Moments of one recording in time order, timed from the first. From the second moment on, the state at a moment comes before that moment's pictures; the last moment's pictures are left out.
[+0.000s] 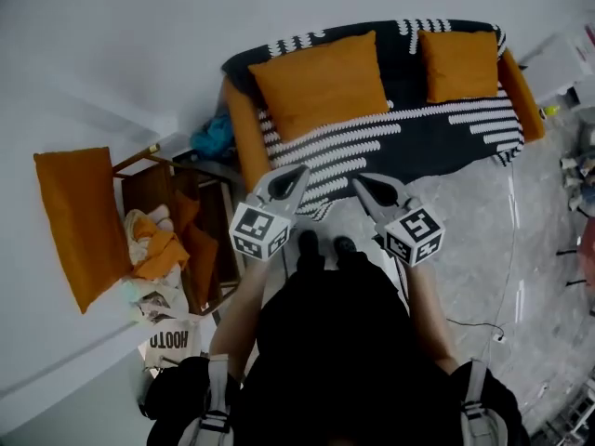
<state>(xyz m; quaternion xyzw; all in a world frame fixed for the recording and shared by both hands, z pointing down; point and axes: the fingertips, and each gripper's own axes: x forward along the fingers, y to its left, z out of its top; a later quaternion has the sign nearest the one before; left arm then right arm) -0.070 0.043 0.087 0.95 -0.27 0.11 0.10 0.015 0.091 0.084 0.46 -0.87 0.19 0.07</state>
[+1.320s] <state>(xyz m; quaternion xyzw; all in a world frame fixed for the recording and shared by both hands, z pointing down) -0.062 0.042 0.010 0.98 -0.17 0.06 0.09 -0.016 0.076 0.012 0.53 -0.84 0.12 0.00</state>
